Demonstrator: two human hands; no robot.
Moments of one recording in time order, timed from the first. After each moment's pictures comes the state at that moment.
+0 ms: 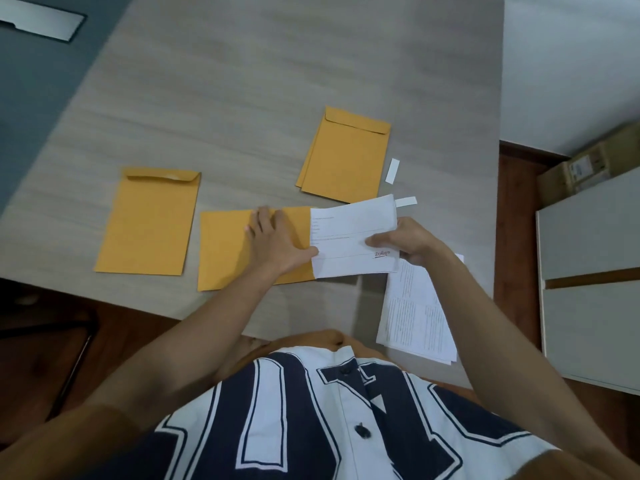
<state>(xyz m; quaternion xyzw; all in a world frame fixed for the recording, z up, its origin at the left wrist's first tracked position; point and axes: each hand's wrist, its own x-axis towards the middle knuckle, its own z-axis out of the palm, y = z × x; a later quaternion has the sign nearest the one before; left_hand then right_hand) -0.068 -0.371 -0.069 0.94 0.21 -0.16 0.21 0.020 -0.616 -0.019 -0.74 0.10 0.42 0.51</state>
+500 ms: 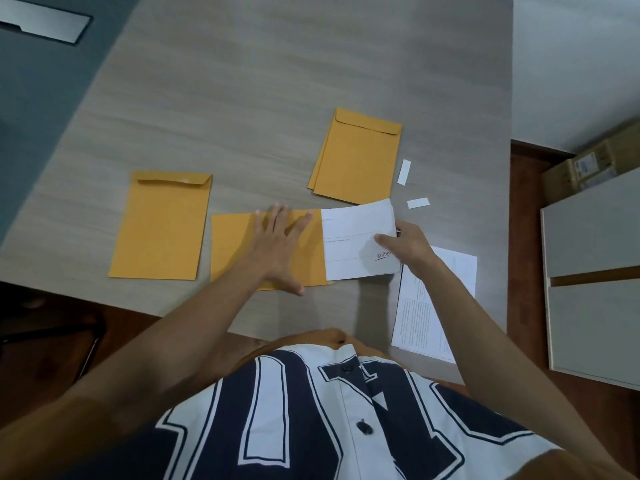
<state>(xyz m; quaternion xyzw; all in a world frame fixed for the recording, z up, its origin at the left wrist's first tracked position) -0.072 -0.326 -0.051 0.97 -0.05 -0.25 0.03 0.000 -0.590 -0.033 -0.82 0.11 0.29 0.48</state>
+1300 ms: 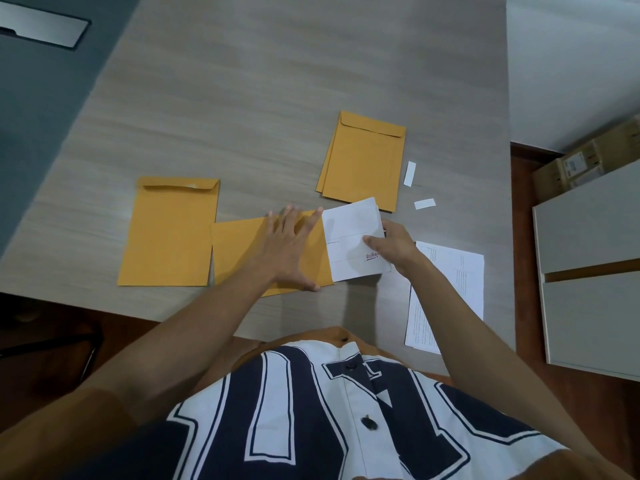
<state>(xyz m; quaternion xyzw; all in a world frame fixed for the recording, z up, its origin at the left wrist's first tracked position) -0.070 -0.314 -0.051 0.97 -0.08 -0.20 0.09 -0.010 -0.543 -0.031 -0.82 0.12 0.30 0.47</state>
